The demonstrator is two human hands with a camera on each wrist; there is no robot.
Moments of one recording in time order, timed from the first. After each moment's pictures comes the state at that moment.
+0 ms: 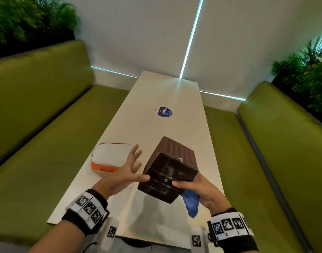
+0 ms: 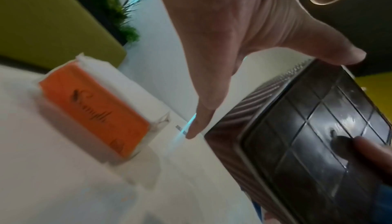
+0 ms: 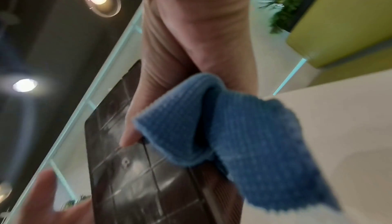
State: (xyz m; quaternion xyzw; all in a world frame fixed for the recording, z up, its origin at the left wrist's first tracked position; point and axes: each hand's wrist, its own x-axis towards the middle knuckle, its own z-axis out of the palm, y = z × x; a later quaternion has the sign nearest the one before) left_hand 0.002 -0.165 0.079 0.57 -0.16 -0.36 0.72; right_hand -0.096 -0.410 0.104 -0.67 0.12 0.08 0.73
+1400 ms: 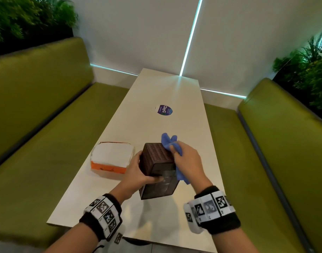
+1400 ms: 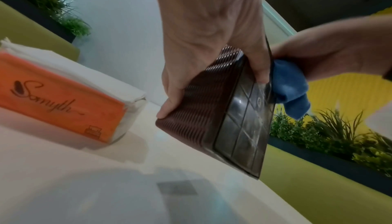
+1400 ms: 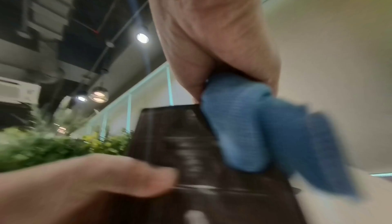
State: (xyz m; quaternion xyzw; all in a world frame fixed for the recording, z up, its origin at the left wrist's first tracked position) left_hand -0.014 -0.203 0.073 0.72 -0.12 -0.15 0.67; right_hand -0.053 -0.363 0.162 -0.93 0.12 -0.09 0.33
